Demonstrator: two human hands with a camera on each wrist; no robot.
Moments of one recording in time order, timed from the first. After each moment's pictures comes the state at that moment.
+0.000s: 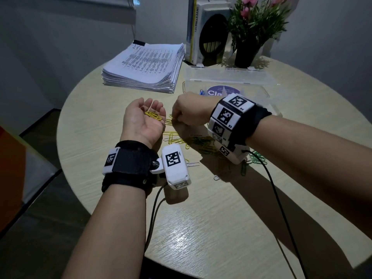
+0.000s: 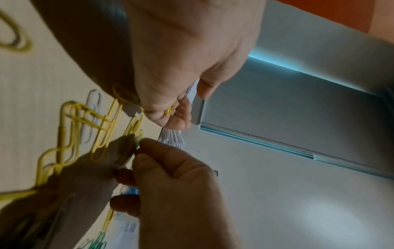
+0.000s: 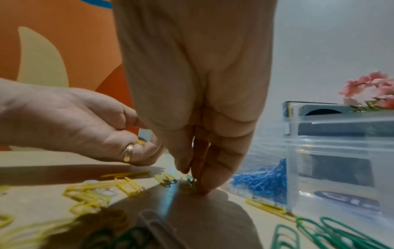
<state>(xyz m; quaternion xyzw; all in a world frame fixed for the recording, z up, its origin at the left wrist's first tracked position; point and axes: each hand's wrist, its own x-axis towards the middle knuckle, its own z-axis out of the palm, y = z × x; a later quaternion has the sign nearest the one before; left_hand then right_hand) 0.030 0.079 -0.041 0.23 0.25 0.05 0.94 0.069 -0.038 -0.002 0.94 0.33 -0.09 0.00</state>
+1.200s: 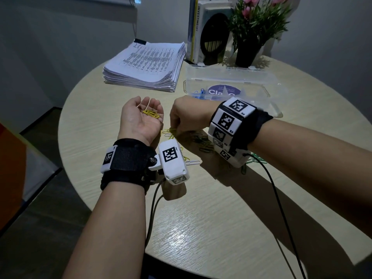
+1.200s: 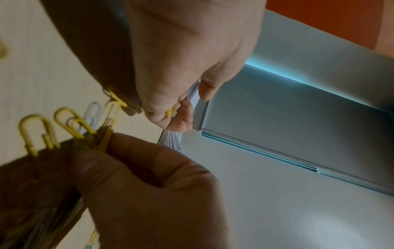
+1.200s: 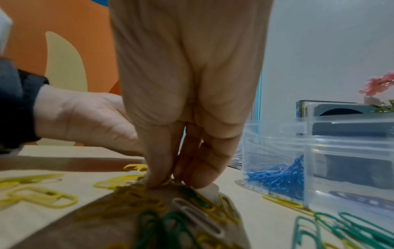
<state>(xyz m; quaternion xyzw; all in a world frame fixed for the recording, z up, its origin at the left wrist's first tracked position) 0.030 0.088 -0.044 0.21 0.24 0.05 0.95 0.055 -0.038 -0.005 0.92 0.38 -0.11 -0.02</state>
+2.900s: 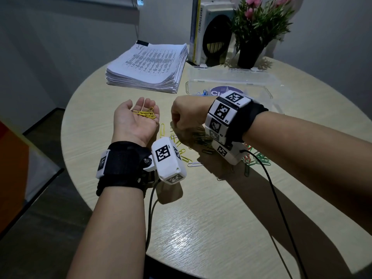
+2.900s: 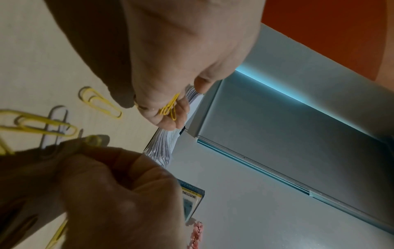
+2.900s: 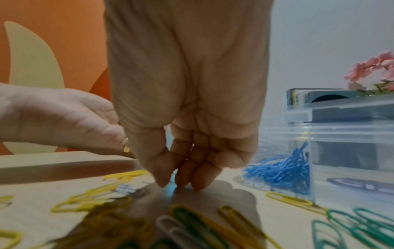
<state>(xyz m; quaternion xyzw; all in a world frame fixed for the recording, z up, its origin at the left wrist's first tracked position) 0.027 0.102 -0.044 0.16 0.23 0.07 0.96 0.069 -0.027 -0.007 0.93 0.34 -0.12 0.00</state>
